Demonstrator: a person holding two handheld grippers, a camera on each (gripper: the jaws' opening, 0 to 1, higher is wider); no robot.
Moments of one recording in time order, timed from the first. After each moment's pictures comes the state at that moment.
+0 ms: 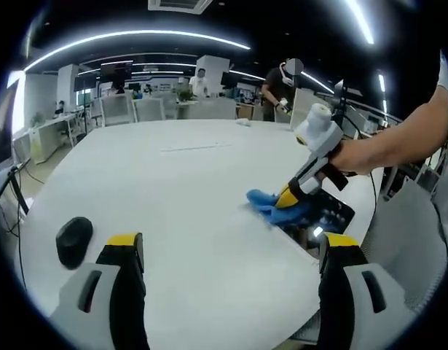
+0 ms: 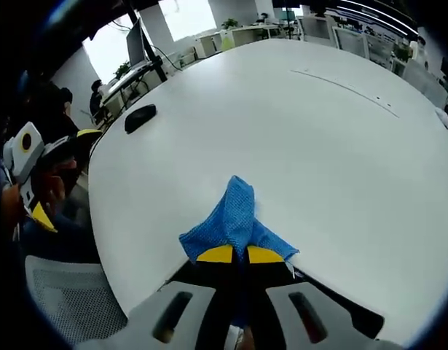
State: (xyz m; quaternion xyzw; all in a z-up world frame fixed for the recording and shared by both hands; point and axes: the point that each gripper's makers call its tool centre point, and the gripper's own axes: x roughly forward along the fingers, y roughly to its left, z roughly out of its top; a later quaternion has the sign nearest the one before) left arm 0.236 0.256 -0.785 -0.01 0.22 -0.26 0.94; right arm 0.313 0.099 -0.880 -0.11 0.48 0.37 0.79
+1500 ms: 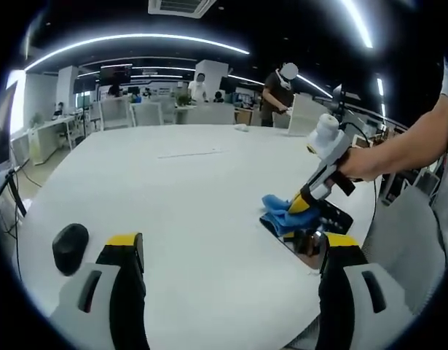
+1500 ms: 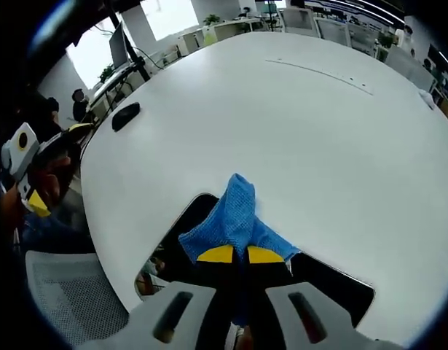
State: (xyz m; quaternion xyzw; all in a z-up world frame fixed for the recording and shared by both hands) left arm 0.241 0.245 -0.775 -0.02 0.20 -0.26 0.94; right arm 0.300 0.059 -0.881 -0.10 0.51 0.33 0.79
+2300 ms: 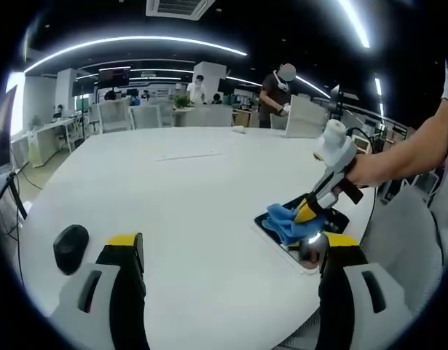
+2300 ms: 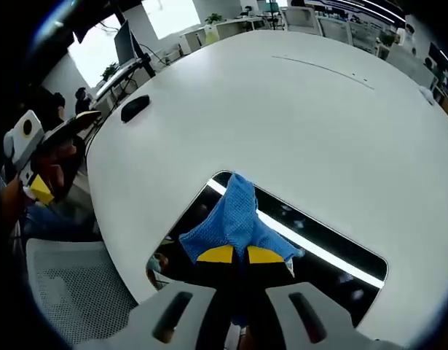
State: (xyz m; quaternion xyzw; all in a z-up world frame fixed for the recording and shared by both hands) left arm 0.232 0.244 -0.769 -0.02 0.20 -0.27 0.94; right arm 0.268 0.059 -0.880 -0.10 0.51 0.33 0.79
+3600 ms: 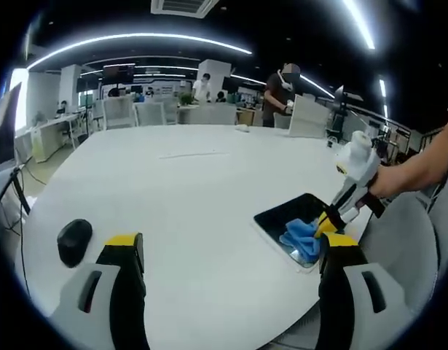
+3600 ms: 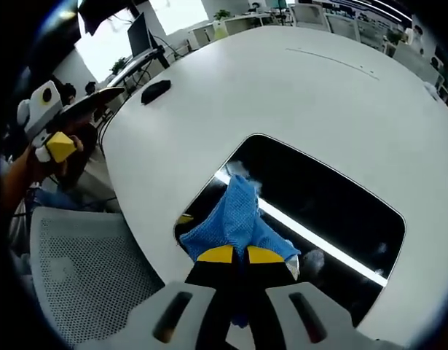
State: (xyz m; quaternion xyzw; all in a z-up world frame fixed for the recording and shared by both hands) left arm 0.225 0.244 -0.768 -0.02 0.21 -0.26 0.94; right arm 0.211 0.055 -0.880 -0.10 0.52 0.36 0.77
